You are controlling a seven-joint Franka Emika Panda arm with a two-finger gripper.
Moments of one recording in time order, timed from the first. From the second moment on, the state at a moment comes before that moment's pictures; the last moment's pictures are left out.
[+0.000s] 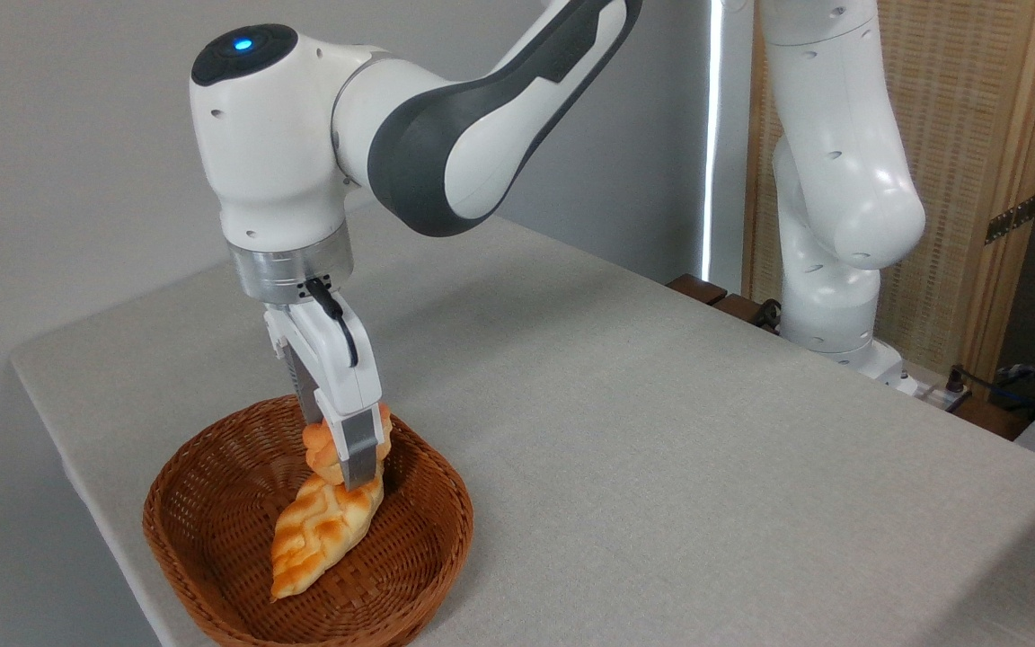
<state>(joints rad) -0.62 0.23 0.56 -1.74 -0.28 1.95 0.93</state>
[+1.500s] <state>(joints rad) -0.59 0.03 0.58 -1.75 -0.25 1.73 0.84</state>
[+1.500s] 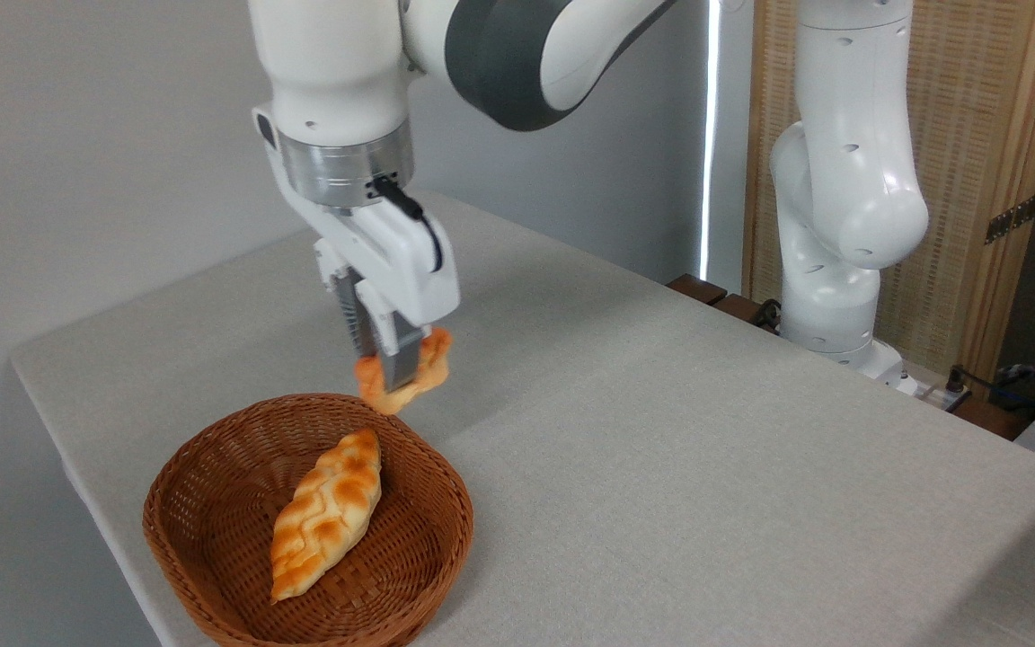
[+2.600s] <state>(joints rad) -0.61 -0.07 0.46 -2.10 -0.12 1.85 0.76</state>
